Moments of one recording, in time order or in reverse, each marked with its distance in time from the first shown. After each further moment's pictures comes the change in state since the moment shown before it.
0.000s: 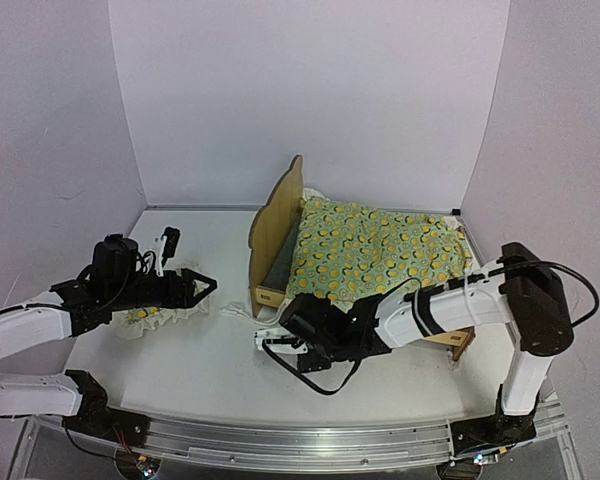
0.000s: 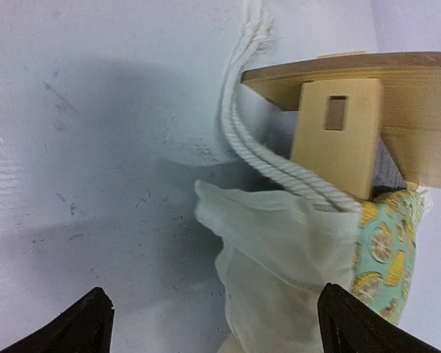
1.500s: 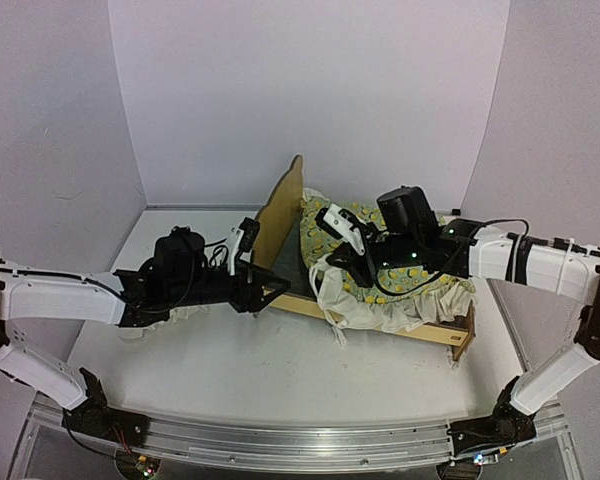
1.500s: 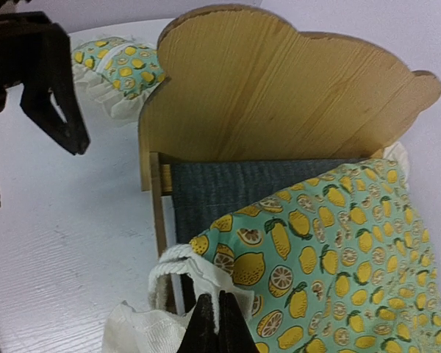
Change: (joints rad) left arm -0.363 0.367 0.156 0.401 -0.062 0.088; right arm -0.395 -0.370 -0.029 0.046 -0.587 0.270
